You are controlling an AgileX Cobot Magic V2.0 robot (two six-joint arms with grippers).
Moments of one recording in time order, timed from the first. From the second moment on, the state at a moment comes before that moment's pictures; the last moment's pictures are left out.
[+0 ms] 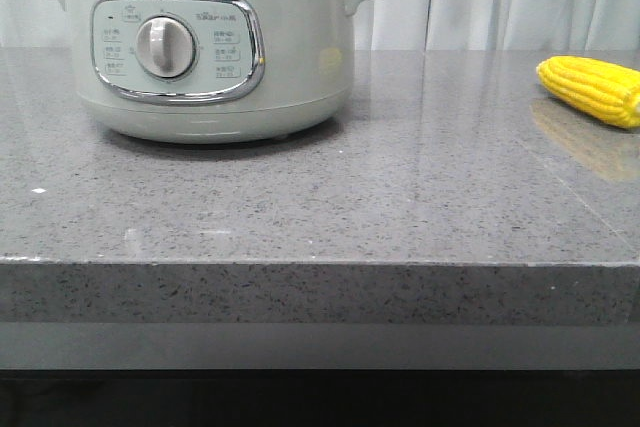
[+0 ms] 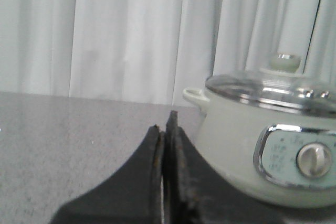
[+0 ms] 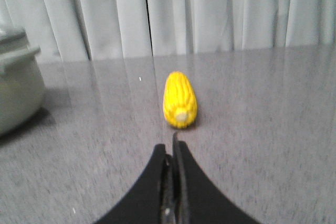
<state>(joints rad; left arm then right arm) -0.09 0.00 -0.13 -0.11 0.01 0.04 0.01 -0.01 -0.13 0.03 0.16 0.11</state>
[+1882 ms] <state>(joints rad) -0.29 0.81 -0.79 -0.08 0.27 0.05 0.01 0.63 -0.65 -0.05 0.56 0.11</state>
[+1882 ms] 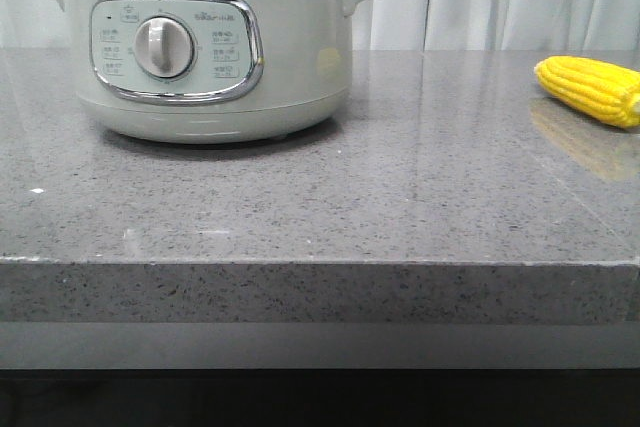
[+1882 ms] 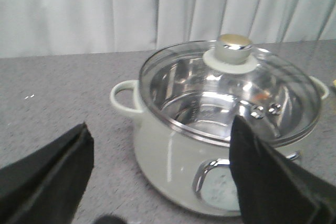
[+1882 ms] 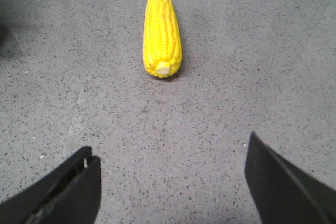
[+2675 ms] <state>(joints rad) -0.43 1.53 -1.39 -0.12 0.16 0.05 0.01 0.63 -0.65 -0.05 0.58 0.11</state>
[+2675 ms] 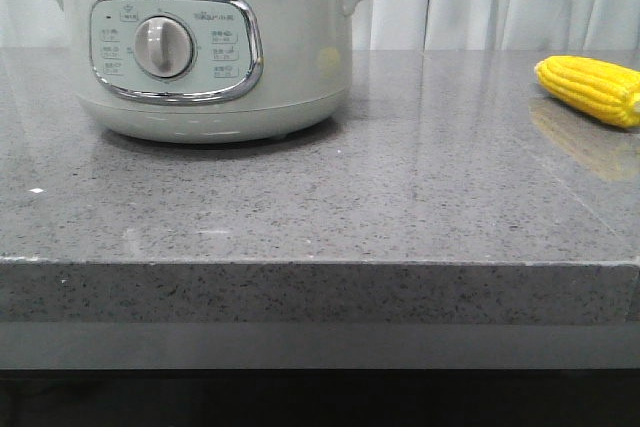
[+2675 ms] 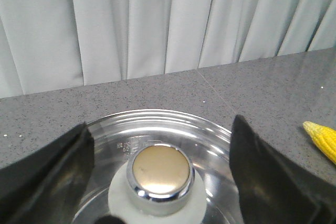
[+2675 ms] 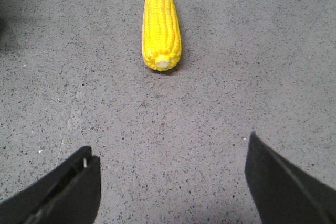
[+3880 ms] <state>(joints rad) -0.43 1.71 -1.48 -0.13 0.21 0.05 0.01 0.63 -0.65 -0.05 0.56 0.11</state>
